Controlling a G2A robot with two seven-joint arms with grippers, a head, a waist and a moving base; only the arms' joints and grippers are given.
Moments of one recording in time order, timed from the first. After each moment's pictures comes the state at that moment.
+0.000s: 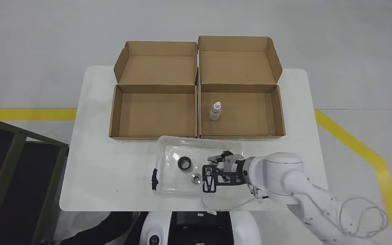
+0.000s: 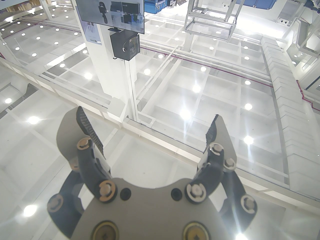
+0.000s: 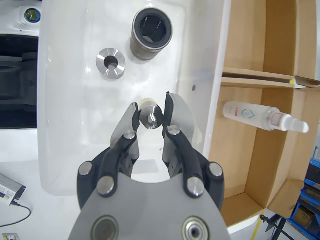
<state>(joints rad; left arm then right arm) -0.42 -0.34 -0.17 -1.17 3.07 0.50 0.07 -1.12 -1.01 0.96 -2.10 -1.29 -0.84 0.88</state>
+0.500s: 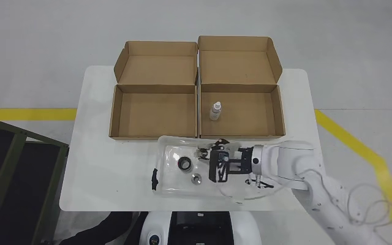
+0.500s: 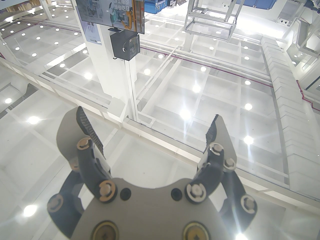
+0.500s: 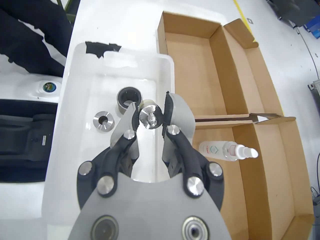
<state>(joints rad) -0.42 -0.34 -0.17 -1.17 3.07 0.50 0.07 -1.09 -1.01 1.05 -2.02 -1.21 -0.86 0.44</state>
